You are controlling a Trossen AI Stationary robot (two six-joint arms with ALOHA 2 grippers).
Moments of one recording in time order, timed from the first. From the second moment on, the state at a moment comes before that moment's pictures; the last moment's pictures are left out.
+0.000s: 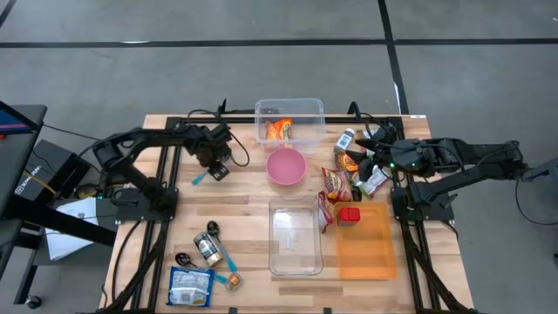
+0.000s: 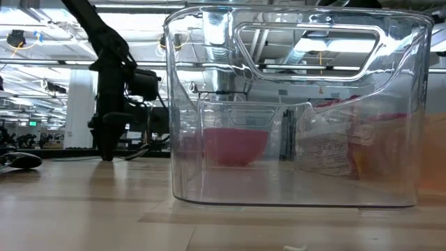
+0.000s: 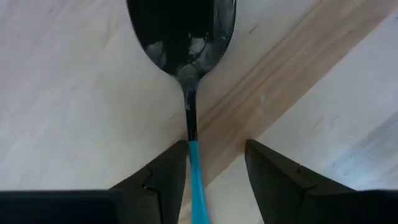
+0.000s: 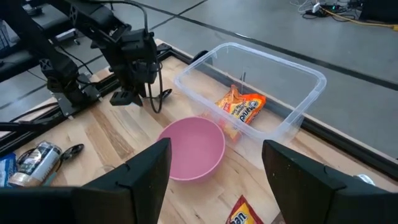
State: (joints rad) left arm 0.68 1.56 0.76 -0.70 -0.02 -0.03; right arm 0.13 0.87 1.06 -0.76 0.65 0.59
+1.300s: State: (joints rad) left arm 0.62 1.29 0.75 -0.79 0.22 -0.18; right arm 0.13 0.91 1.06 -0.76 0.65 0.59
